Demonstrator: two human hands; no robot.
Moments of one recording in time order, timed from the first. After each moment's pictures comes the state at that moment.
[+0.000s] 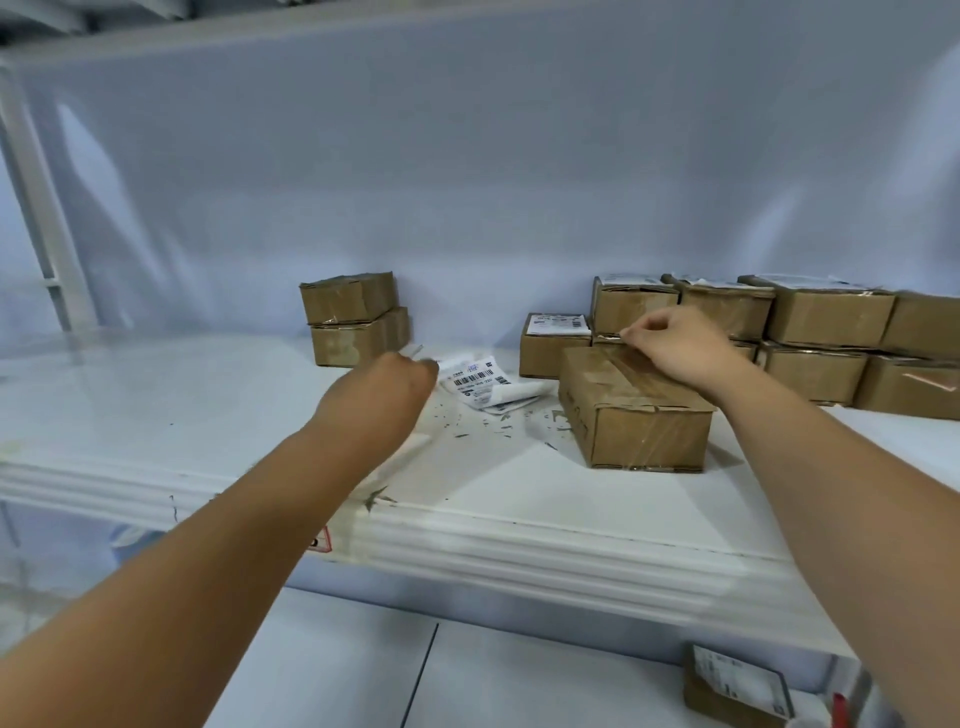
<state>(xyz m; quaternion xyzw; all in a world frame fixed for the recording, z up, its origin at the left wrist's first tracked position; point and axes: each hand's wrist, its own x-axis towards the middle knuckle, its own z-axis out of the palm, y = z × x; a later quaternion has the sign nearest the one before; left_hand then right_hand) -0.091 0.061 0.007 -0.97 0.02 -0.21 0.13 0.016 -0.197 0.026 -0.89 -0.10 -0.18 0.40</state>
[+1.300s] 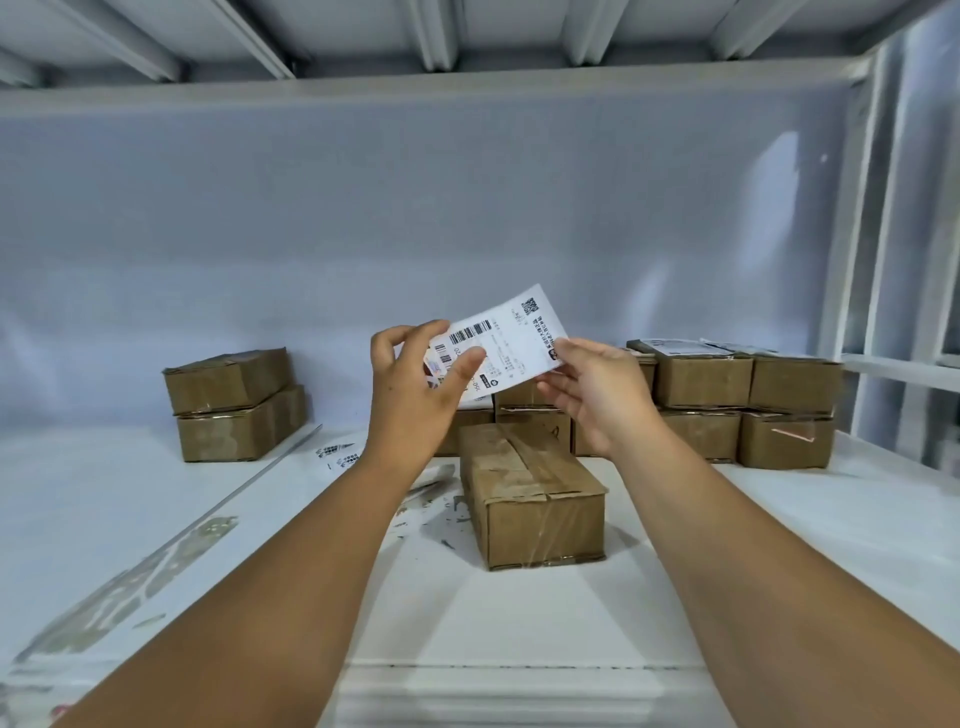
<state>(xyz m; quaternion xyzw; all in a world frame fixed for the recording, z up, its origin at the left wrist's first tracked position) 0.003 -0.036 0.030 -0.77 0.13 -0.42 -0.46 0.013 -0.201 0.045 -0.56 -0.08 -0.14 0.81</state>
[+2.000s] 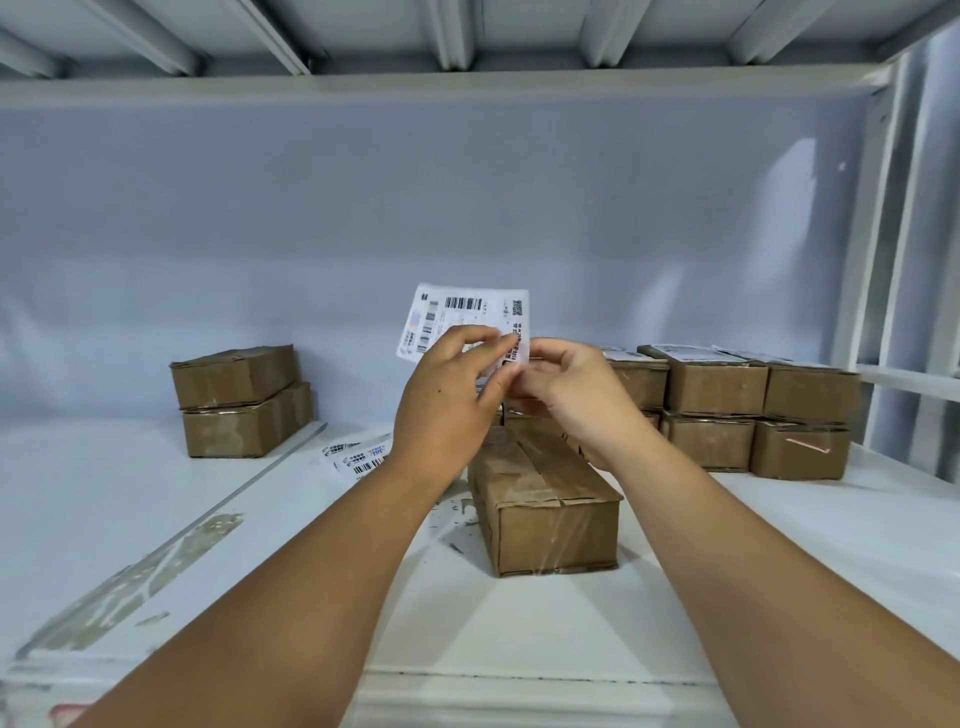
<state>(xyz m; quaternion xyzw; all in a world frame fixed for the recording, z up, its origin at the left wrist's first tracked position) -0.002 -0.049 0.028 -0.79 0.22 -0.47 -0.32 -0.006 -0.178 0.045 -0.69 -0.25 -0.13 0.67</state>
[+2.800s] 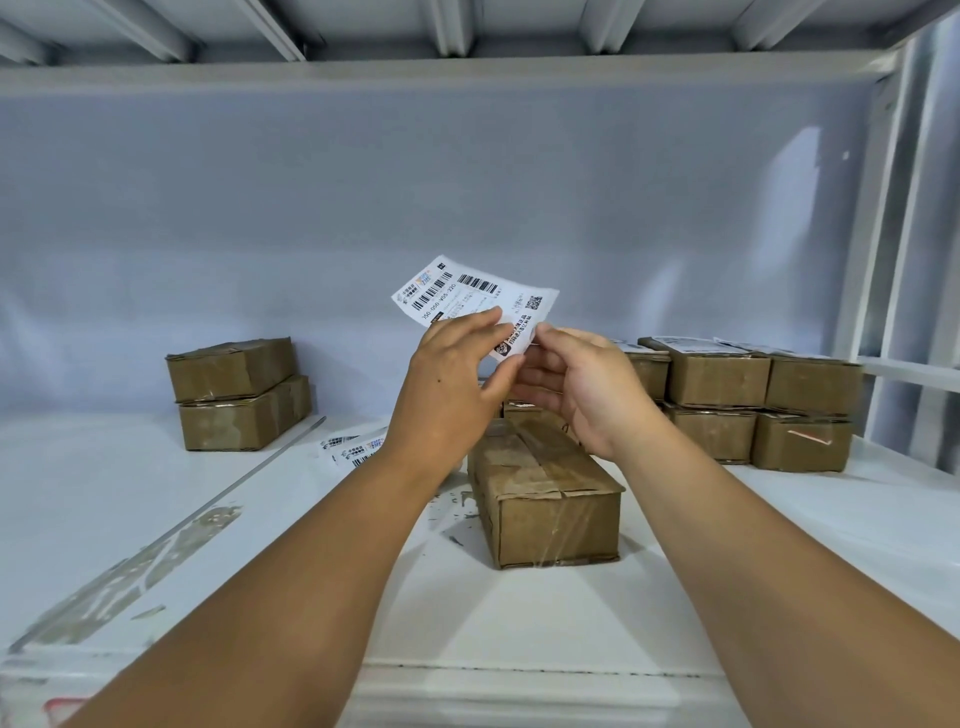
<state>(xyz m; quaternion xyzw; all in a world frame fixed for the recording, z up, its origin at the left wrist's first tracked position) -0.007 -0.049 0.032 -0.79 0.22 -0.50 -0.28 -0.003 -0.180 0.050 -0.59 -0.21 -0.08 0.78</state>
